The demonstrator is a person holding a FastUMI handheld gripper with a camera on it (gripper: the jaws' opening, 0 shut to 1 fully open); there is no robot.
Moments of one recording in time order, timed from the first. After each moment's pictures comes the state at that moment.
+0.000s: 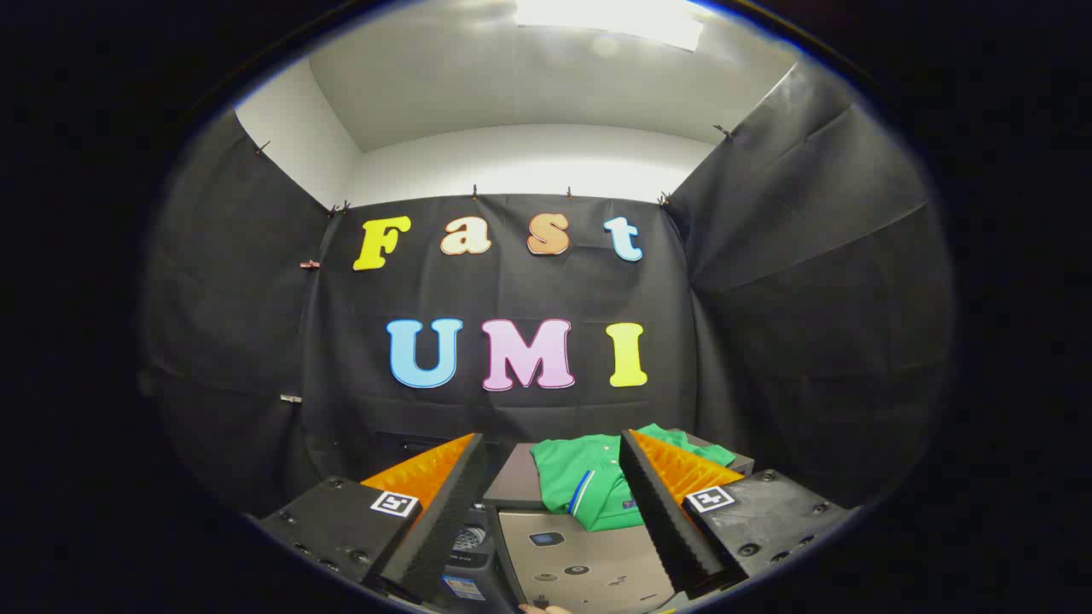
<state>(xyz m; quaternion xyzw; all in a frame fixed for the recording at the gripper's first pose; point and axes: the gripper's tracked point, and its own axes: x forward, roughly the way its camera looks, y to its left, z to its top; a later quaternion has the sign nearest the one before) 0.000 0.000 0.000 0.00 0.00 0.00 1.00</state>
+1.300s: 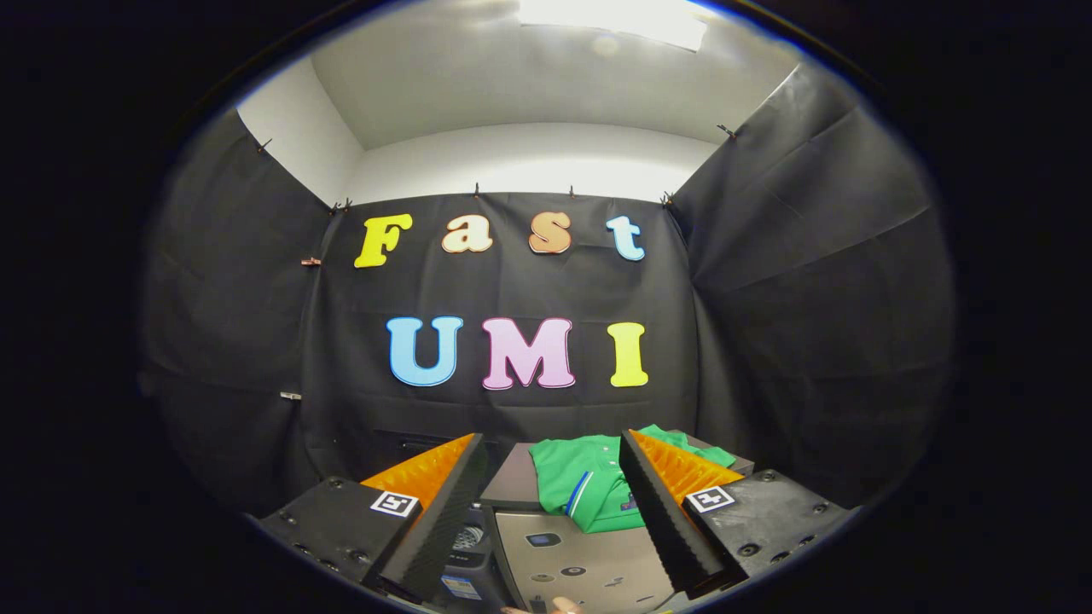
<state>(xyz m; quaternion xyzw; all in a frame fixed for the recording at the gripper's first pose) 0.005 0.003 -0.003 0.00 0.00 0.00 1.00</state>
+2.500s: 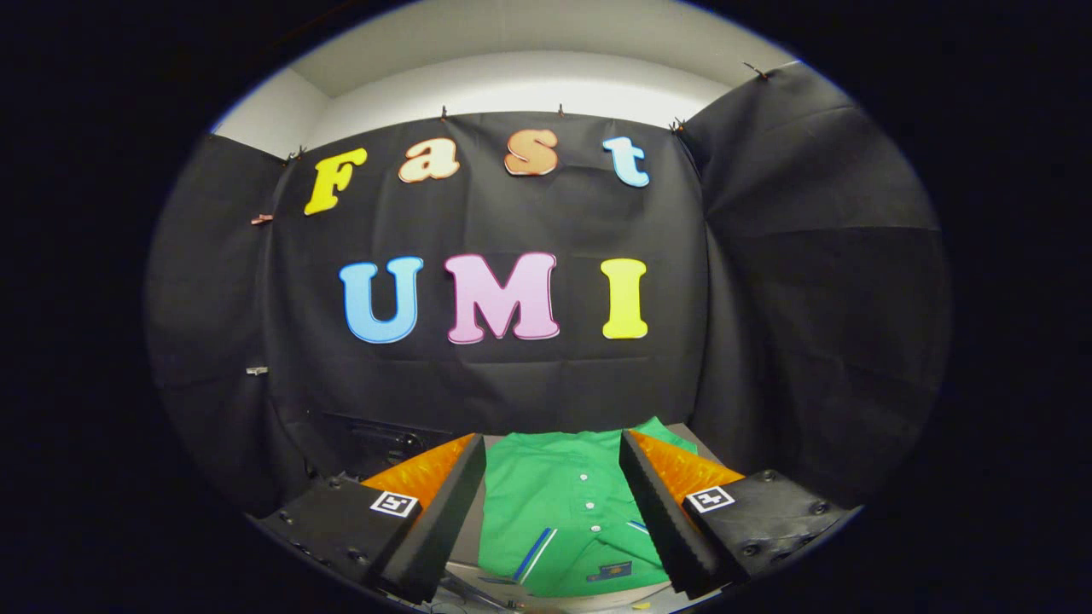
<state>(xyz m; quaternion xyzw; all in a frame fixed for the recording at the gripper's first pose) 0.214 -0.054 -0.035 -0.01 0.18 -0.03 0.98</state>
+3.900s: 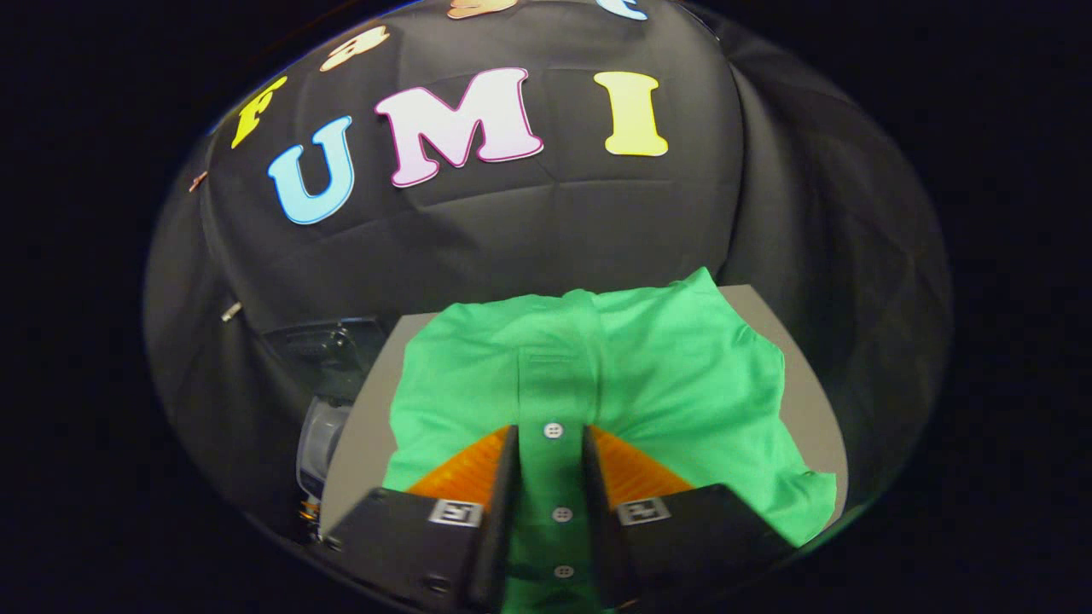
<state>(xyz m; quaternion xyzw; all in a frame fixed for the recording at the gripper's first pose) 0.280 -0.094 -0.215 0.07 0.46 -0.02 0.88</state>
